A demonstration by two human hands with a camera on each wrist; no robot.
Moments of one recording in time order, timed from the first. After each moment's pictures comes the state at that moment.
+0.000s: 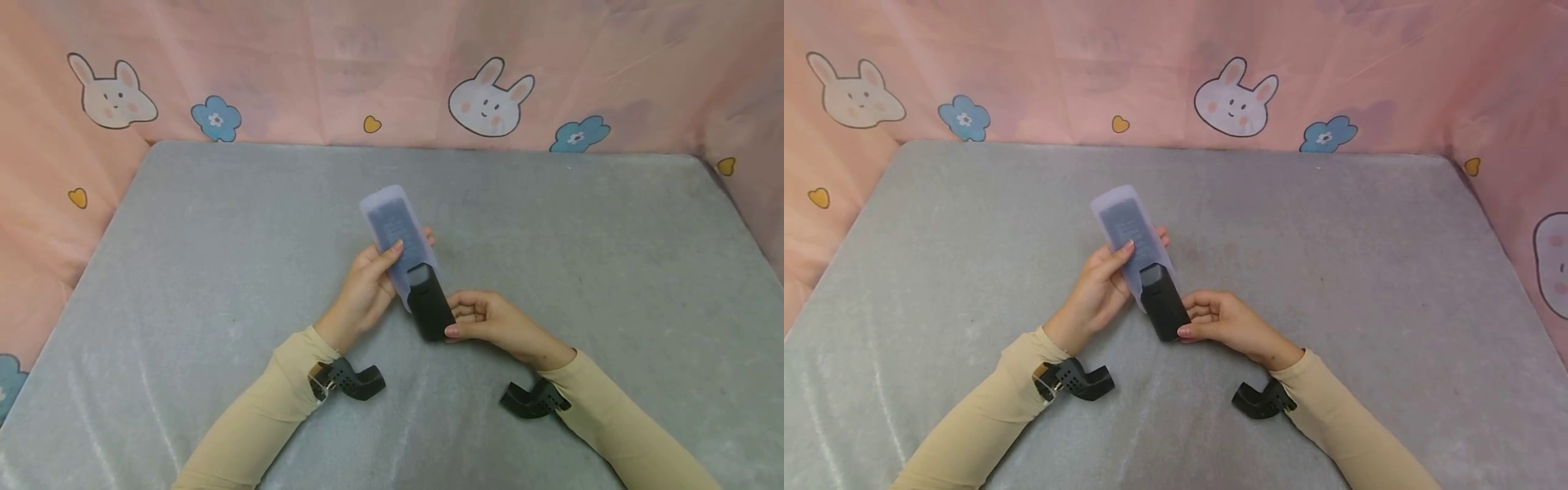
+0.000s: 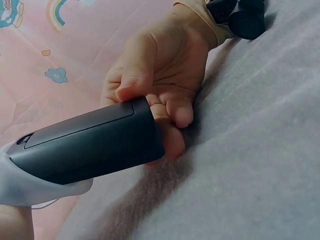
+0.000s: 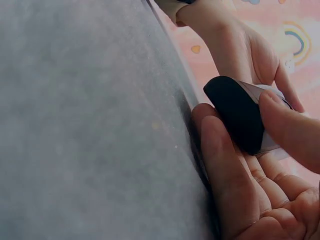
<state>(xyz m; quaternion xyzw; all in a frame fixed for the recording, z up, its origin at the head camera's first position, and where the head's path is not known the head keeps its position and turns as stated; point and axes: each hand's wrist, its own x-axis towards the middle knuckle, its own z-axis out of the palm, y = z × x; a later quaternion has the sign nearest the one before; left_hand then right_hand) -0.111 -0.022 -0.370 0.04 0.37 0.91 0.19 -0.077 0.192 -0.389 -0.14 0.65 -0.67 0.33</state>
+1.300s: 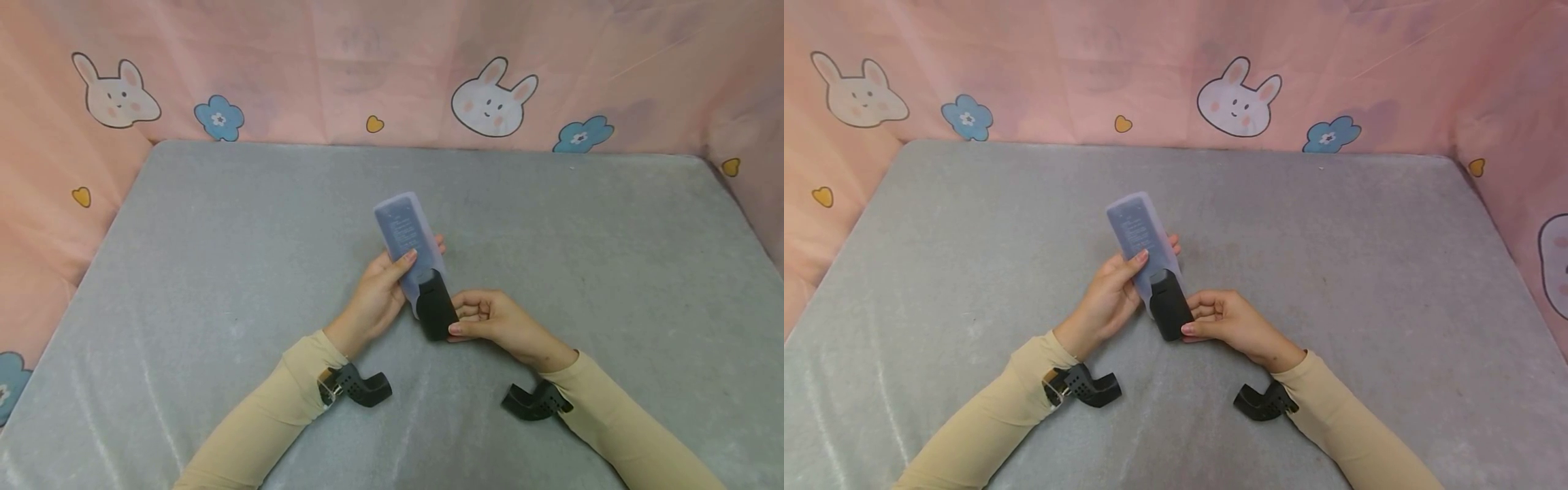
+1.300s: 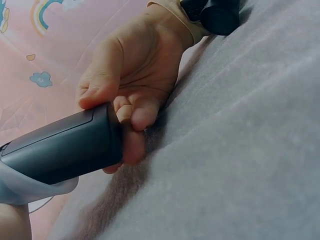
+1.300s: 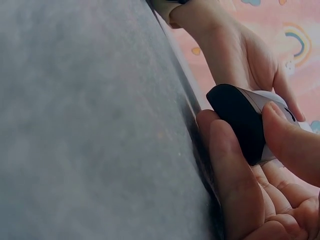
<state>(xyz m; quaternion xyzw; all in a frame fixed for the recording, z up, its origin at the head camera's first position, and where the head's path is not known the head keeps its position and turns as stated) -0.105 -0.012 -0.380 0.05 0.40 0.89 0.20 -0.077 0.192 -0.392 -0.11 0.63 -0.70 0.32</state>
